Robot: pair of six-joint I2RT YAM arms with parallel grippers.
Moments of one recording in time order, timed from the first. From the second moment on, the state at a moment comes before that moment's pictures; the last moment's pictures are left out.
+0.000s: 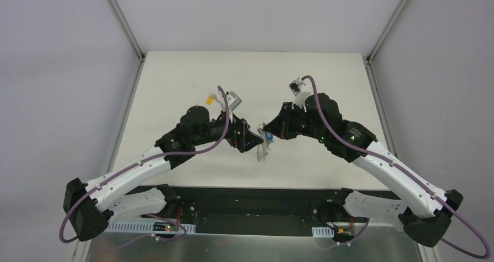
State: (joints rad) left arm -0.82 0.98 0.79 0.02 0.30 -0.41; right arm 0.85 1.03 1.14 -0.58 -0.11 0.65
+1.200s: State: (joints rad) left arm -0.88 0.96 0.95 -0.44 0.24 -0.10; right arm 0.86 0.71 0.97 -0.64 0.00 0.68
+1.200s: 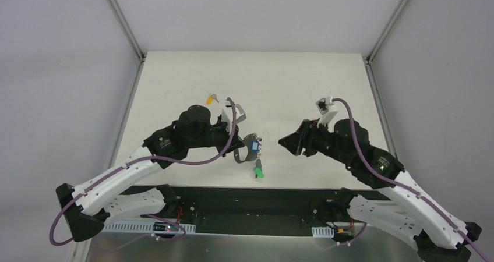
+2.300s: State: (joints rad) left arm -0.88 0.87 0.96 -0.47 0.46 1.33; right arm 0.86 0.61 0.68 -0.25 -0.36 -0.26
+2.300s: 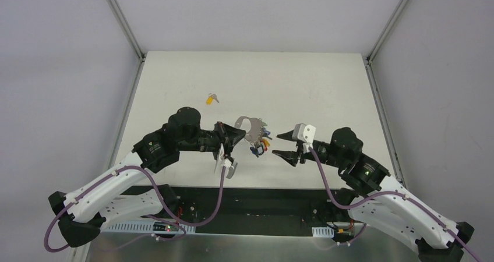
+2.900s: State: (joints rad) left arm -0.88 0.86 0.96 -0.47 0.57 1.35; right arm 0.96 0.73 0.72 -0.13 -0.41 -0.47
